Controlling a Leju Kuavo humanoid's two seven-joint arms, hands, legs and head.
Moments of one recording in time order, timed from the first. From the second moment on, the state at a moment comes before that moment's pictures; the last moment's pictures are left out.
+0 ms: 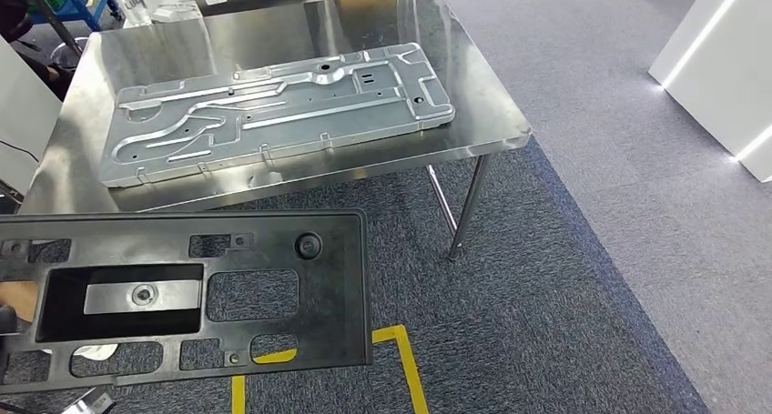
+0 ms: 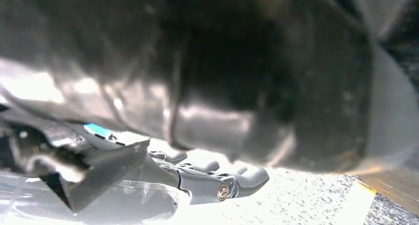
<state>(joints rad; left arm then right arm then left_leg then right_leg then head) 0.38 0.54 0.06 -2.28 -1.42 0.61 0.09 0.02 0.14 -0.78 -0.12 1.12 0.26 0.01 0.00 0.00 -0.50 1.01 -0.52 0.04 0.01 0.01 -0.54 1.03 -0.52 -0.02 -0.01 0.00</state>
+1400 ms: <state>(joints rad) 0.38 0.55 0.05 -2.27 -1.41 0.60 0.08 0.02 0.14 -0.78 -0.12 1.12 0.26 0.01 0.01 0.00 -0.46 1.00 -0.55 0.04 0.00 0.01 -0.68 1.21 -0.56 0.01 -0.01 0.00</state>
